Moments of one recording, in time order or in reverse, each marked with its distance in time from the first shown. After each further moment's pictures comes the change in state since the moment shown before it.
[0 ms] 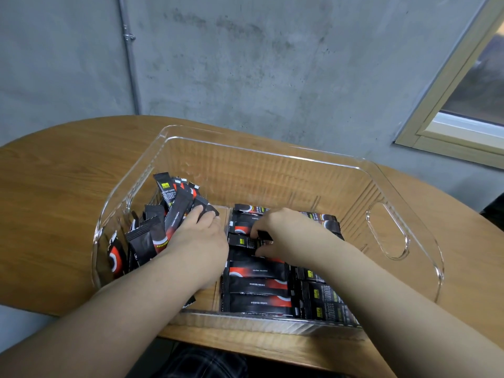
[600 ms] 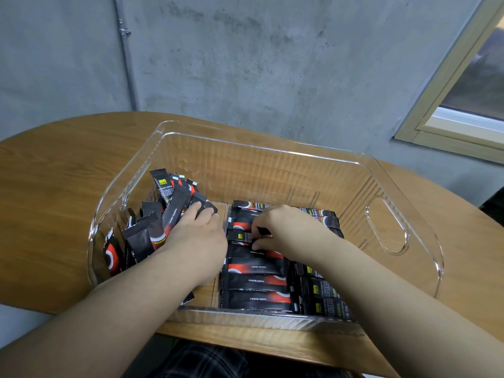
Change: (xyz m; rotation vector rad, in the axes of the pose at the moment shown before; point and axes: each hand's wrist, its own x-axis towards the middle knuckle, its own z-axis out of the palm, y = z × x) left_hand 0.000 0.000 0.000 -0.008 0.017 0.001; right_hand 0.002 0.004 0.005 0.034 0.037 -0.036
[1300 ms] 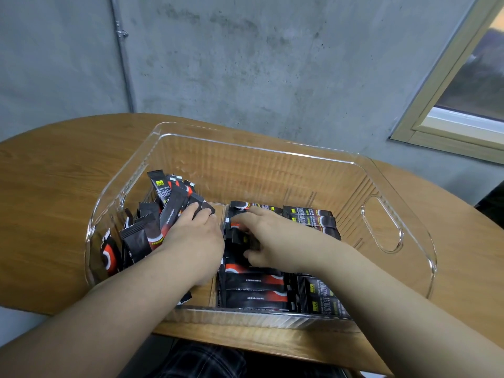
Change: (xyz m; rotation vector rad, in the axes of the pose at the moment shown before) left_hand 0.001 0.000 0.002 0.010 0.005 -0.004; right_hand -0.013 -0.020 -0.008 0.134 -0.088 -0.074
